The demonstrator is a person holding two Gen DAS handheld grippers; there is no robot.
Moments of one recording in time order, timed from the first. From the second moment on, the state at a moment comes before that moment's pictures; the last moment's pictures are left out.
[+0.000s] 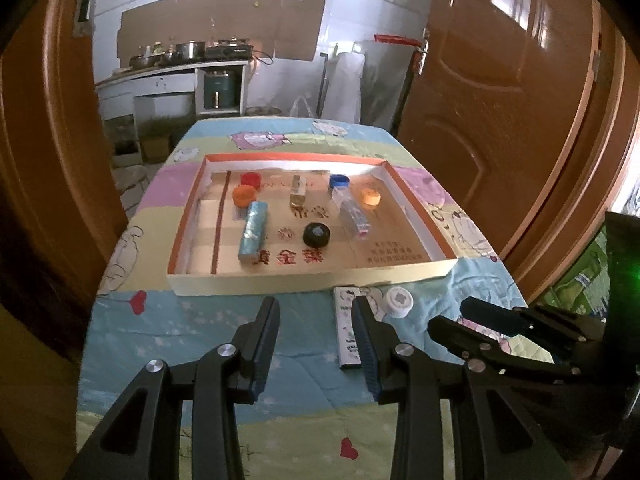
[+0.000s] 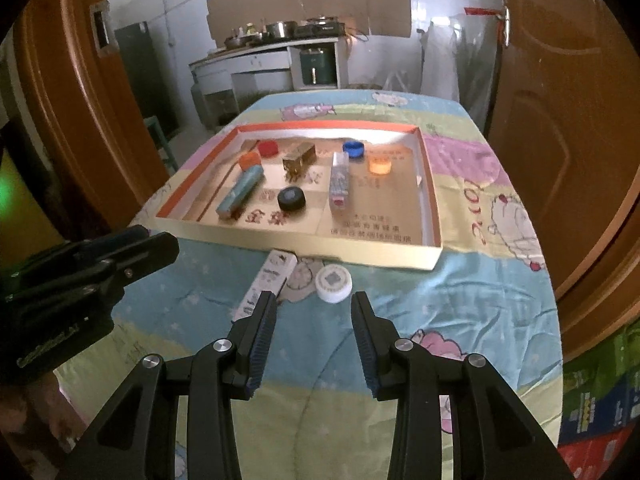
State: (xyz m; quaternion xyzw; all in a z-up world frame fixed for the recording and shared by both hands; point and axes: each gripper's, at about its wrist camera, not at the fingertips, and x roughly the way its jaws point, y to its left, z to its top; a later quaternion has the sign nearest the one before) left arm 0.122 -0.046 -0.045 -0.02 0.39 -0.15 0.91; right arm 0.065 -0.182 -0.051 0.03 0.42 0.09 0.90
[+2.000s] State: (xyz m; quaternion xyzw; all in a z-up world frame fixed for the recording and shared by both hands) left arm 0.150 -0.091 -0.096 0.02 0.44 -0.16 0.88; right arm 0.086 -0.214 -0.091 0.05 0.44 0.07 0.89
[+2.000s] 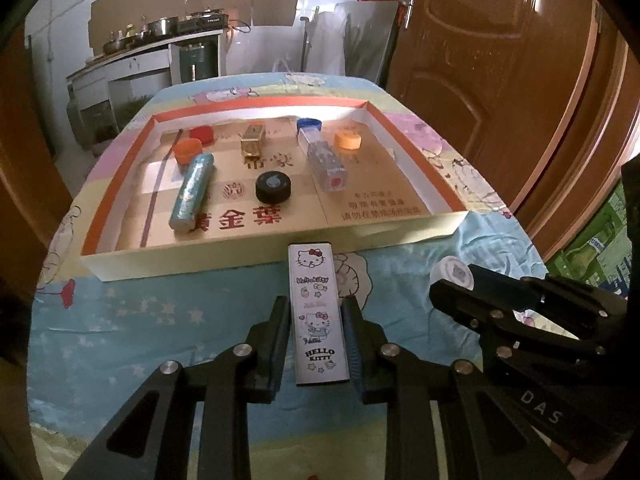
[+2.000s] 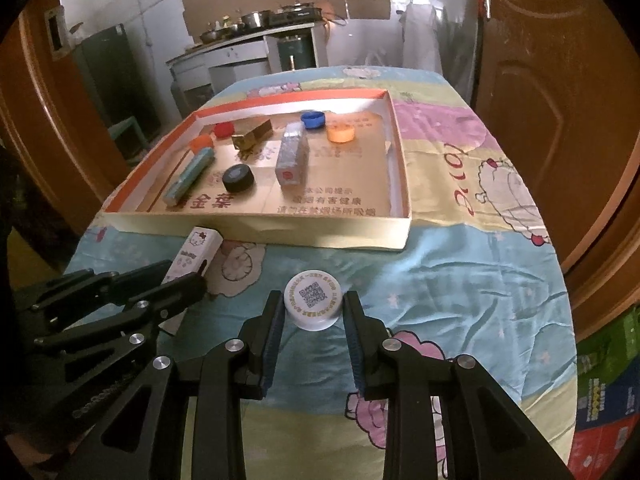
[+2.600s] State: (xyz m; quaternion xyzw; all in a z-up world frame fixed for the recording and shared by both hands) left arm 0.156 -0.062 -0.059 -0.02 0.41 -0.17 0.90; right arm 0.085 -0.188 -0.057 0.01 0.41 0.08 0.91
